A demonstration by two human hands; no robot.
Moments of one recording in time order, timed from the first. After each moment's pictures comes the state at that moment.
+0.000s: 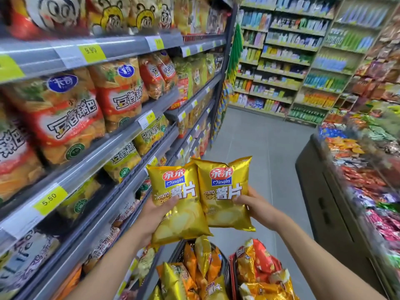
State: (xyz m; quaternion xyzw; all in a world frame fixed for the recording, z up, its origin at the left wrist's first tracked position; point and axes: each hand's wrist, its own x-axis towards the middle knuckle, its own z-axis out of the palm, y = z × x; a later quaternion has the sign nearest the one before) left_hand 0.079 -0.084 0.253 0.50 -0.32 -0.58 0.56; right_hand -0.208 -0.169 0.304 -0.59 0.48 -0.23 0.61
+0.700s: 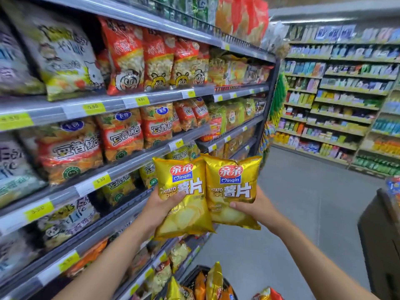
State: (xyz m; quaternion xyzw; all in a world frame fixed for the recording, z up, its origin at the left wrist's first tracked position) left_hand 0.000 -0.015 0.356 0.55 -0.33 -0.39 0.66; right_hand -0.257 -0.169 0.379 -0.73 0.35 -0.28 0.52
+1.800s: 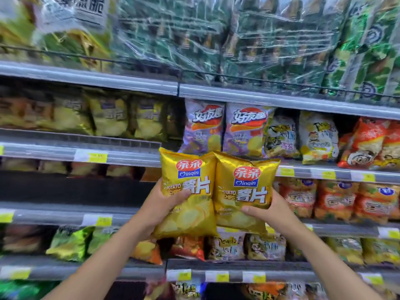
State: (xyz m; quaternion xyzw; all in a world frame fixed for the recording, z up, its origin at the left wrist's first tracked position) left_hand 0.094 0.495 0.501 0.64 -0.20 0.01 0.74; right_hand 0.033 0.191 0.521 -0.85 -0.04 -0.16 0.50
